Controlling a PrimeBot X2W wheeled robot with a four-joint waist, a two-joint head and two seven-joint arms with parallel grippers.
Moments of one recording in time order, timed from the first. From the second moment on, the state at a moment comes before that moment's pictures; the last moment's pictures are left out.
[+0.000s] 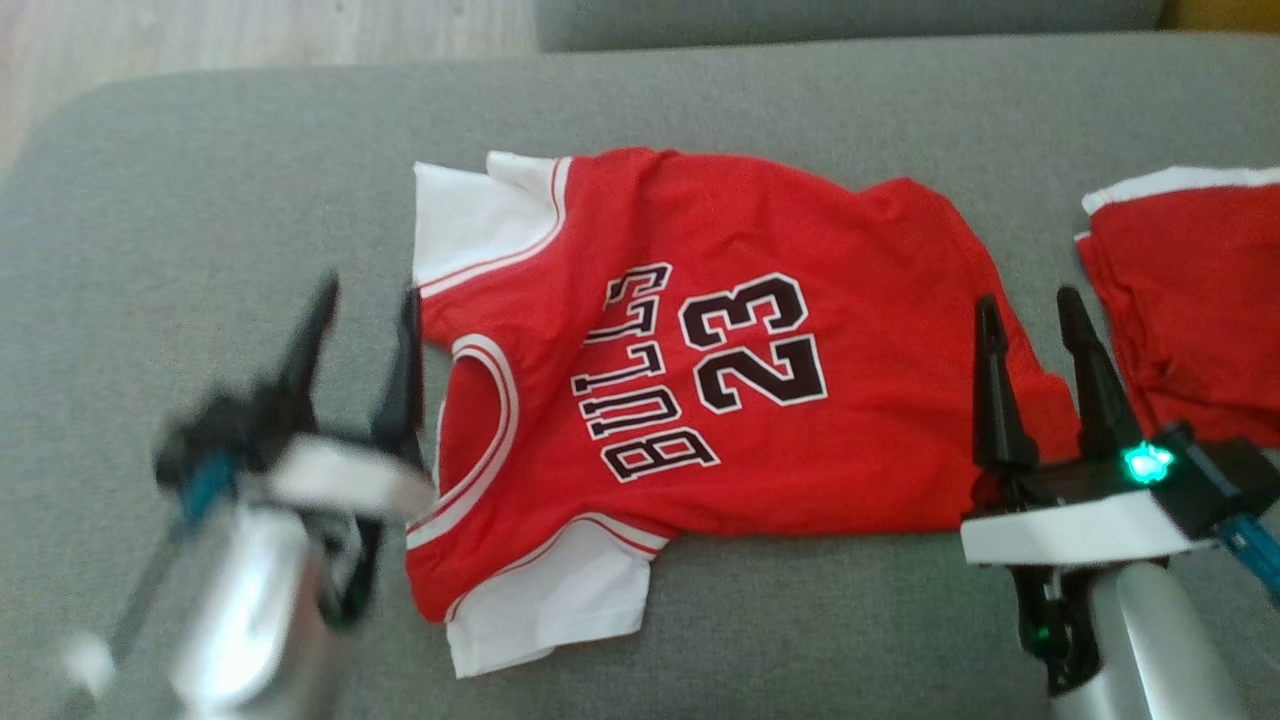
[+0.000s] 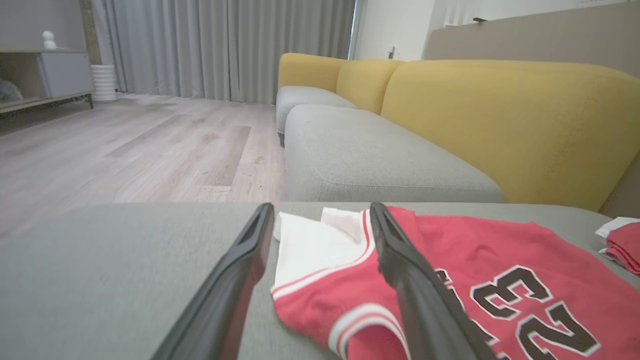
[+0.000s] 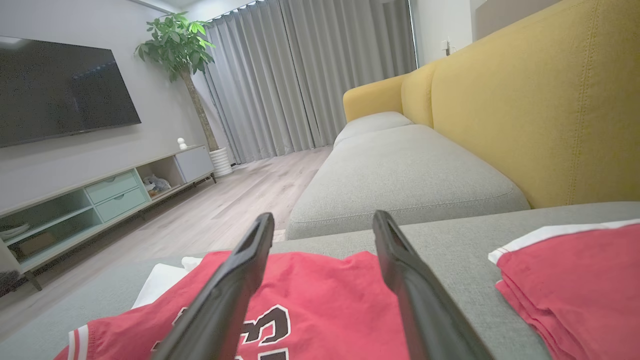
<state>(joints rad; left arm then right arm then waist) -0.29 0.12 -0.21 0.34 -0.30 -0.11 -0.21 -0.09 -0.04 0.08 0.08 0.26 0.13 -0.25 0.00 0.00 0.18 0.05</state>
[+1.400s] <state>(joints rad) -0.98 0.58 -0.93 0.71 -0.94 -0.13 0.38 -0.22 -0.05 0.15 0.00 0.29 0.13 -0.25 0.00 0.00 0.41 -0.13</state>
